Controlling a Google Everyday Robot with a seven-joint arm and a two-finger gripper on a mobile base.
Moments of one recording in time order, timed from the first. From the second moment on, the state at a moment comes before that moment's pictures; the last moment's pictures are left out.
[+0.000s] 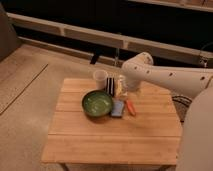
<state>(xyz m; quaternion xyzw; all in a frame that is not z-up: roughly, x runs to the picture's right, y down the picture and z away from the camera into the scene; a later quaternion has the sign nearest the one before) 0.135 0.044 0.808 -0.17 0.18 0.69 0.68</state>
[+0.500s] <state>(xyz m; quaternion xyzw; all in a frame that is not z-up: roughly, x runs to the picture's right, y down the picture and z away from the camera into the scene) 0.159 0.070 0.855 -0.18 0.24 0.69 0.66</state>
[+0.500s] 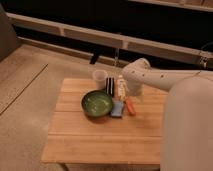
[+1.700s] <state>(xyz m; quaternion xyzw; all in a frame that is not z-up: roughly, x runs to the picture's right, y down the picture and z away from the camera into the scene) 0.185 0.107 0.899 -0.24 0.28 0.69 0.62</state>
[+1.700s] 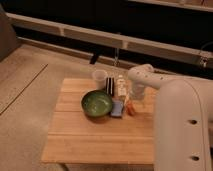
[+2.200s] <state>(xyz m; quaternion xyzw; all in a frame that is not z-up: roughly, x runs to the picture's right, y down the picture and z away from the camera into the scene) 0.183 0.108 0.916 -0.26 0.30 0.67 0.63</state>
